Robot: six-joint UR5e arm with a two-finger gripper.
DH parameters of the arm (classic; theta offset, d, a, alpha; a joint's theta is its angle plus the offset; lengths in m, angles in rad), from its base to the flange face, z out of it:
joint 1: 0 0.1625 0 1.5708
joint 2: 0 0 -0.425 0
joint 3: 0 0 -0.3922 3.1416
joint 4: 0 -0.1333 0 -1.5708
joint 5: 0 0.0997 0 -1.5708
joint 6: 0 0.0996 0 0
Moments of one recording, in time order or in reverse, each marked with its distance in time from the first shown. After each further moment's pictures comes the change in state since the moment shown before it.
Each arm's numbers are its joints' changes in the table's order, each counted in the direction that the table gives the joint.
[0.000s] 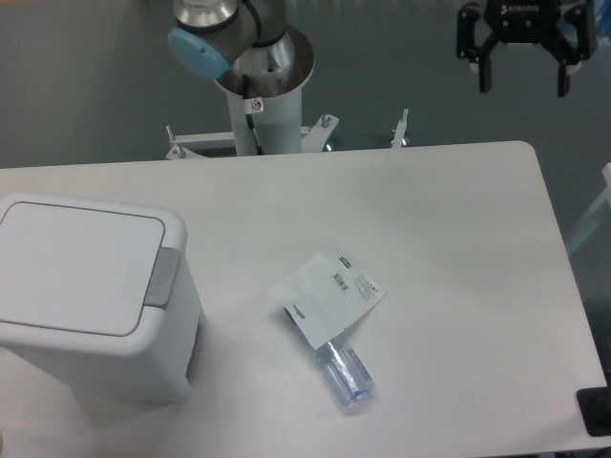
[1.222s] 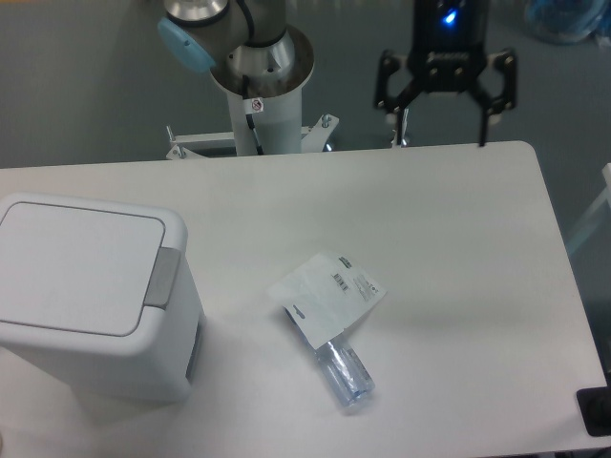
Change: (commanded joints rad) arm -0.262 -0.051 0.002 -0.024 -0.080 -0.889
